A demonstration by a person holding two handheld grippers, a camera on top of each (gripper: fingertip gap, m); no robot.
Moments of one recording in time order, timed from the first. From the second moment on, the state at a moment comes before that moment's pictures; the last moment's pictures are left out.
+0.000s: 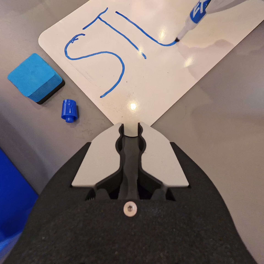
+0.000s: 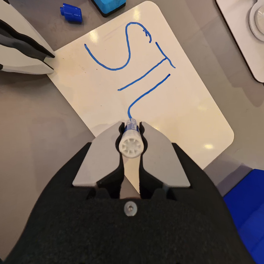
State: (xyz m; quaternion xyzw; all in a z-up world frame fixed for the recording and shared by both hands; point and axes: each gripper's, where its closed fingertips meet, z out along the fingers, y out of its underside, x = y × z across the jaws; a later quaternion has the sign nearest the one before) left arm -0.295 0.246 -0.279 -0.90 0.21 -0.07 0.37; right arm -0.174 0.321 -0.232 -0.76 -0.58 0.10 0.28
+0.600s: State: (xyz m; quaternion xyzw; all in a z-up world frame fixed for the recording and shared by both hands) left arm -0.295 0.246 -0.279 -0.90 0.21 -0.07 0.37; right arm -0.172 0.375 -0.232 -0.77 -0.57 0.09 0.28
